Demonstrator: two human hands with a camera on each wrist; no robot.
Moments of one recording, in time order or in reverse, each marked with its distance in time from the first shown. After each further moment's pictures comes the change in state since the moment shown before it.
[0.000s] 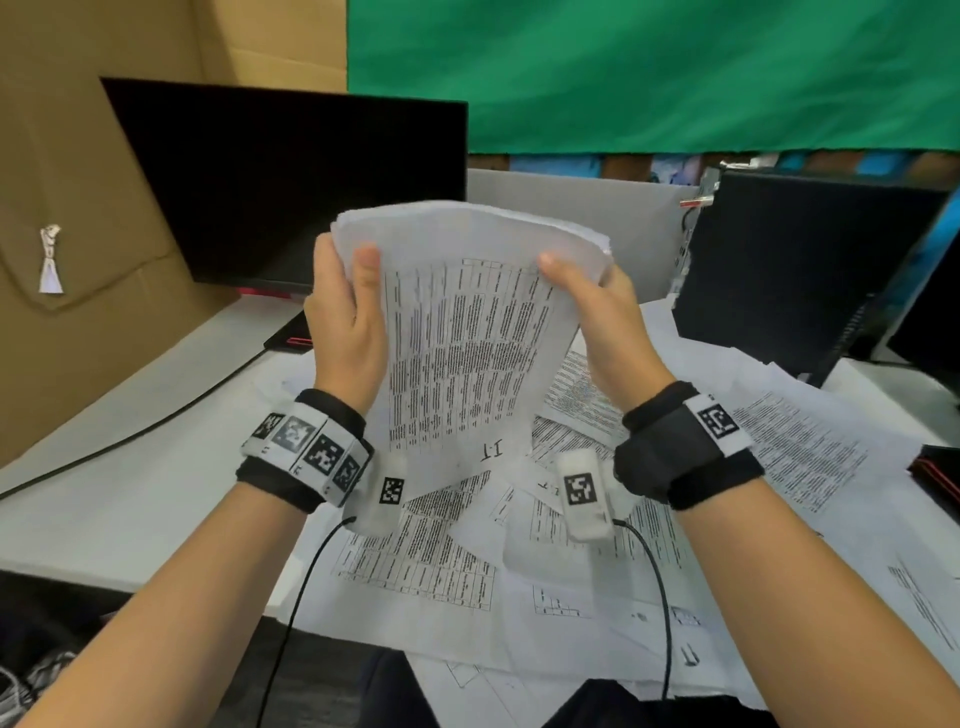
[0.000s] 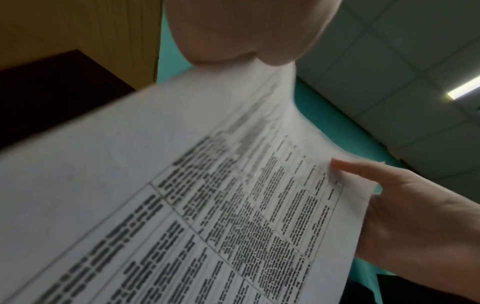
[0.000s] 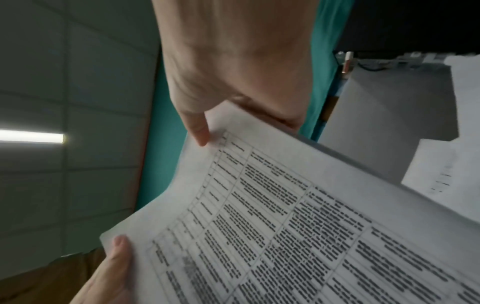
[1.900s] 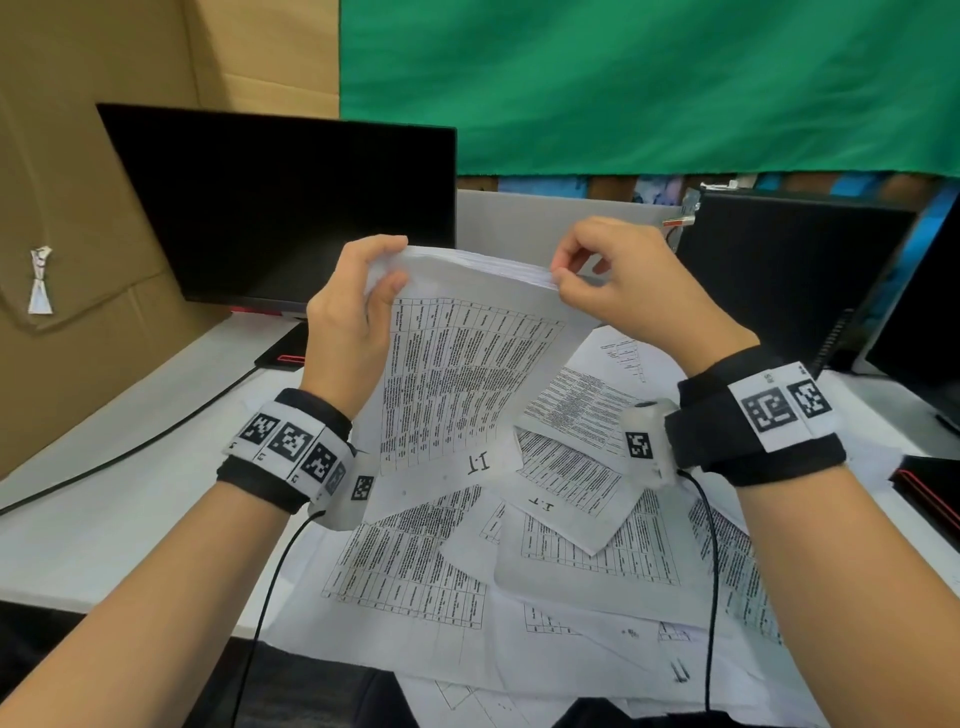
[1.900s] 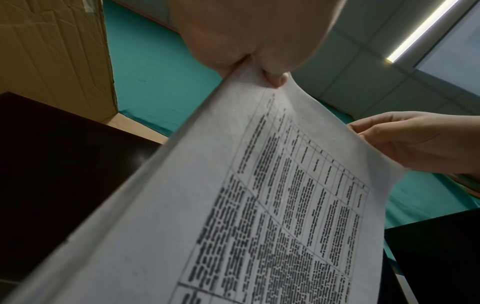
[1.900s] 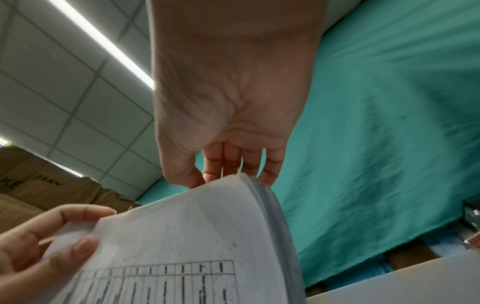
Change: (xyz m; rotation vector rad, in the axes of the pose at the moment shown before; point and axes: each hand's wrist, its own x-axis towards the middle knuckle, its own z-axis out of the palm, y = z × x) left_hand 0.012 0.007 -0.003 0.332 -0.125 0.185; right_hand 0.011 -0.067 -0.034 -1.054 -0.286 -0.577
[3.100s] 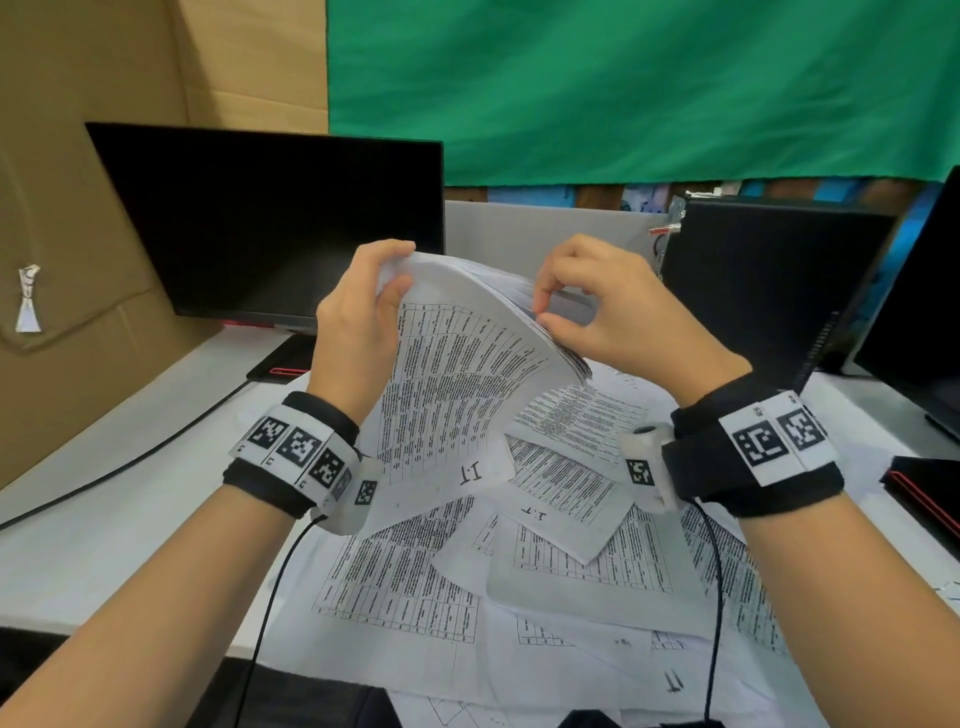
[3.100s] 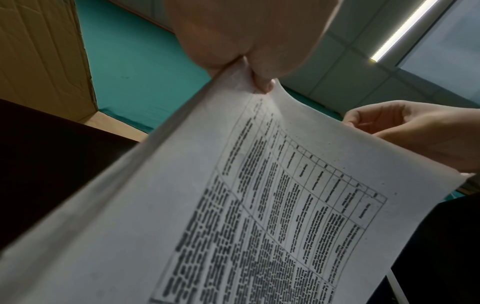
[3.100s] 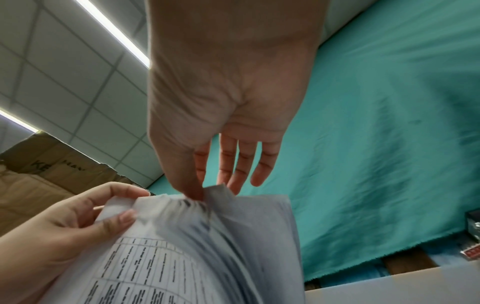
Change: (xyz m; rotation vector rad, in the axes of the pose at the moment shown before) left_hand 0.008 0.005 0.014 -0.027 -0.047 -0.034; right_hand -0.018 0.005 0.000 -0.006 -0.019 -0.099
